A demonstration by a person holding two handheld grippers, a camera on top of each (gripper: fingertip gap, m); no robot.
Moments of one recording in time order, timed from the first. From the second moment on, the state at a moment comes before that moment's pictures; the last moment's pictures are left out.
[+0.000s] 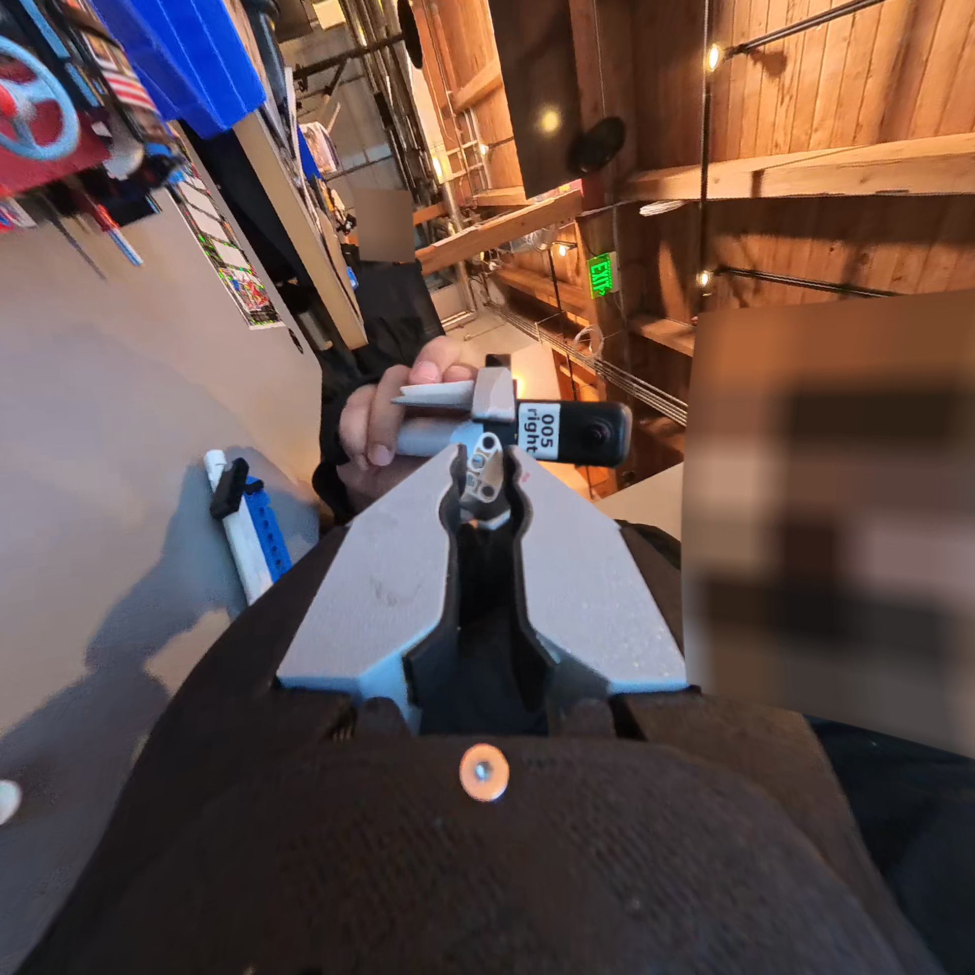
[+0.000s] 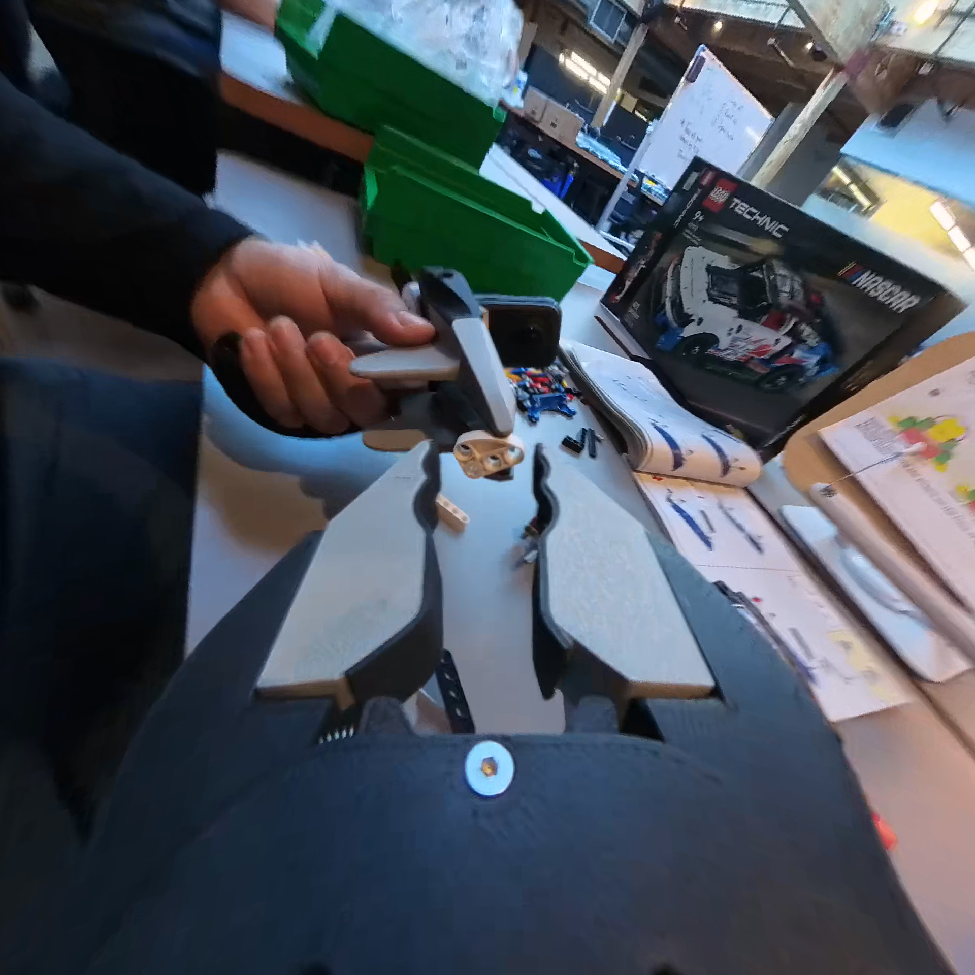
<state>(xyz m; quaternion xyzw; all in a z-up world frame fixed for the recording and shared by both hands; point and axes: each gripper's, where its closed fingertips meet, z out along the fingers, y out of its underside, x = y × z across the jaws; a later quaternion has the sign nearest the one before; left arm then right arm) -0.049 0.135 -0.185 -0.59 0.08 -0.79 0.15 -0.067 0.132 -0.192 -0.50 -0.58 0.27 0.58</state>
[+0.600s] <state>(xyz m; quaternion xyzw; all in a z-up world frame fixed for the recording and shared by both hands) -0.116 0.157 -0.230 -0.76 0.14 -0.54 0.33 -0.072 0.161 -0.251 -0.59 -0.66 0.18 0.43</state>
